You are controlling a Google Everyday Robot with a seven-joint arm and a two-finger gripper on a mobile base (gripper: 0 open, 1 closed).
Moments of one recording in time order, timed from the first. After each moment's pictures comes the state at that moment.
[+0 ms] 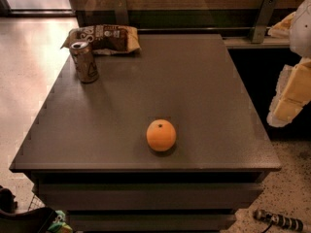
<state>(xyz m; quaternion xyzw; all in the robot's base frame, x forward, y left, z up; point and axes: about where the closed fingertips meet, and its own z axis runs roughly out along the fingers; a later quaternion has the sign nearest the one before) 0.438 -0.213 0.991 -0.60 0.78 -0.05 0.18</state>
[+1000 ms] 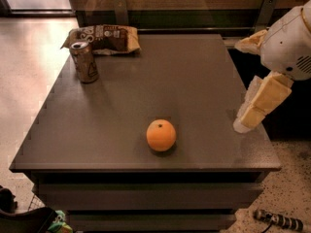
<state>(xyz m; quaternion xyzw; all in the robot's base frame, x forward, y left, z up) 0.448 -0.161 0.962 -0.62 0.74 0.07 0.26</state>
